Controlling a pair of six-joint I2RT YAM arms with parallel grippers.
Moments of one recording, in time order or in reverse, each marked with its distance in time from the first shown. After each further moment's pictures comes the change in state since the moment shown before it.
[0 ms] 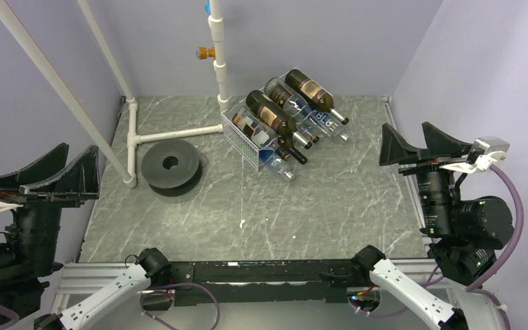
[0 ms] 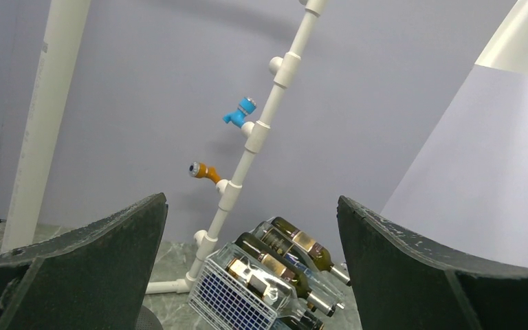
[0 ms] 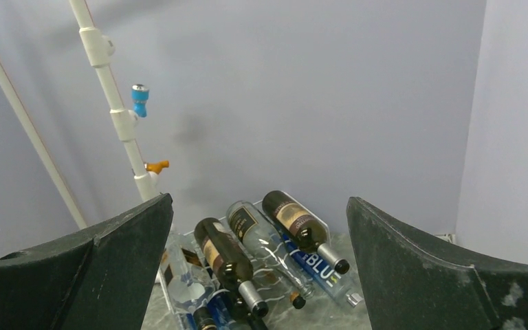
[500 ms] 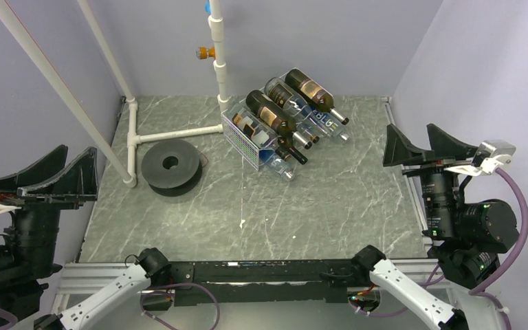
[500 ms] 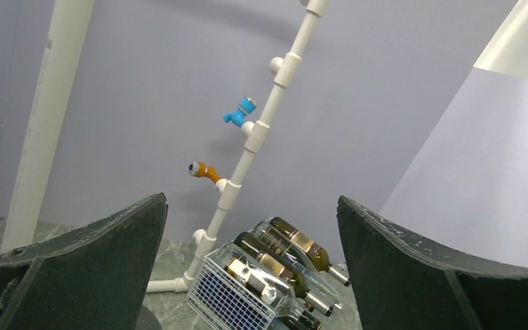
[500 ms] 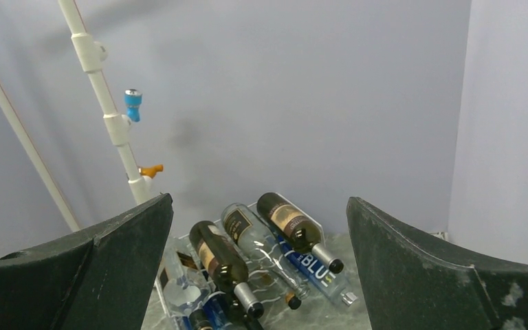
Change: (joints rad) left arm 0.000 -0.009 -0.004 -0.006 -0.003 -0.010; right arm 0.000 -0.012 0.009 -0.013 0.027 0.000
